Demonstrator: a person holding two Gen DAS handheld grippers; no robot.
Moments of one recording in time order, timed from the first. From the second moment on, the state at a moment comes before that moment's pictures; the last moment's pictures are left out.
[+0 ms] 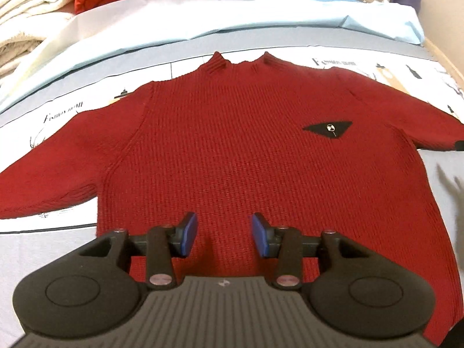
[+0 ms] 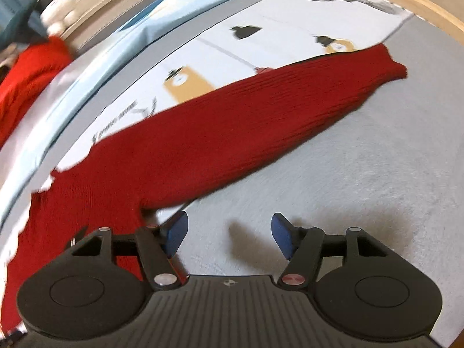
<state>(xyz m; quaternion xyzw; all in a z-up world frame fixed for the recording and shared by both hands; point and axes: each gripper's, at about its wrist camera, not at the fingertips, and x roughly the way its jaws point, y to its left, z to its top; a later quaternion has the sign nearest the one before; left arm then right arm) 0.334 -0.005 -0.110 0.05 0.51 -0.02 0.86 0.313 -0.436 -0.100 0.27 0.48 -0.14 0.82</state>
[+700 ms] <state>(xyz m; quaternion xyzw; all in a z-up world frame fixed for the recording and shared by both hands) 0.357 -0.012 -0.103 0.02 0.52 0.00 0.85 0.330 -0.489 -0.137 0.39 0.40 -0.24 0.79</state>
